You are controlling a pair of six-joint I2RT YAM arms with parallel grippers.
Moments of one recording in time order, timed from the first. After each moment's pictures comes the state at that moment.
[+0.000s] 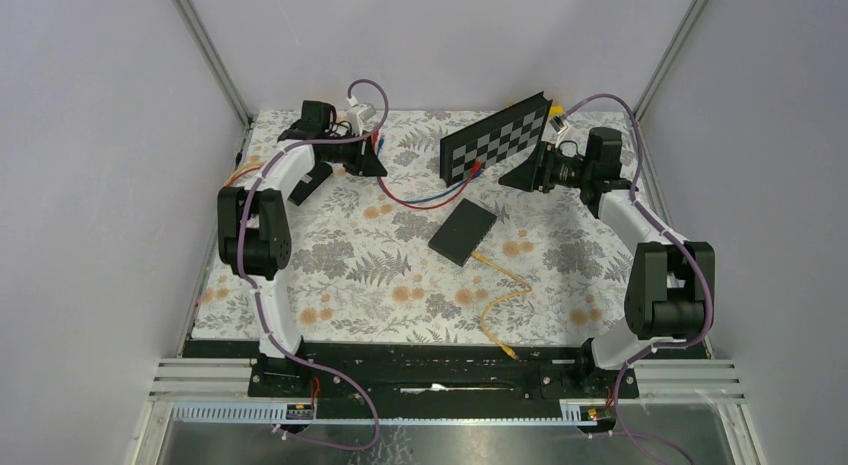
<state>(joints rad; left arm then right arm) -0.10 1.99 1.60 -0.50 0.91 0.17 0.01 1.58 1.04 0.06 -1.05 0.40</state>
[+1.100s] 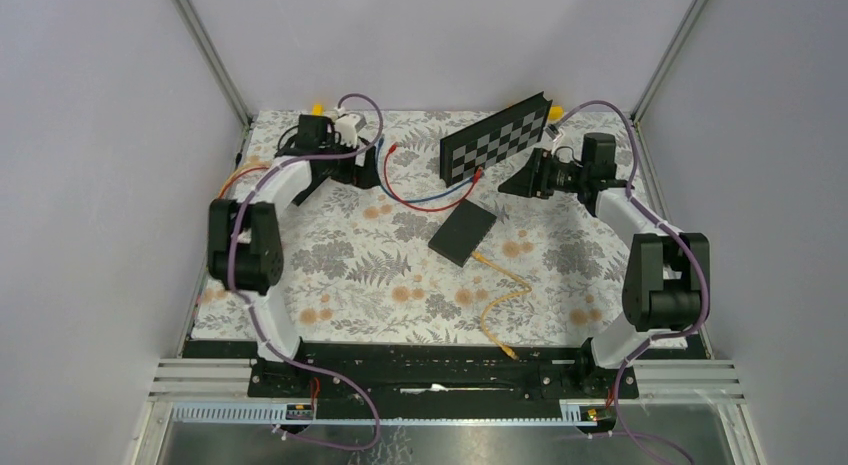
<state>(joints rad) -0.10 1.96 1.50 -0.38 0.49 0.13 0.01 1.62 1.04 0.00 -1.04 0.34</state>
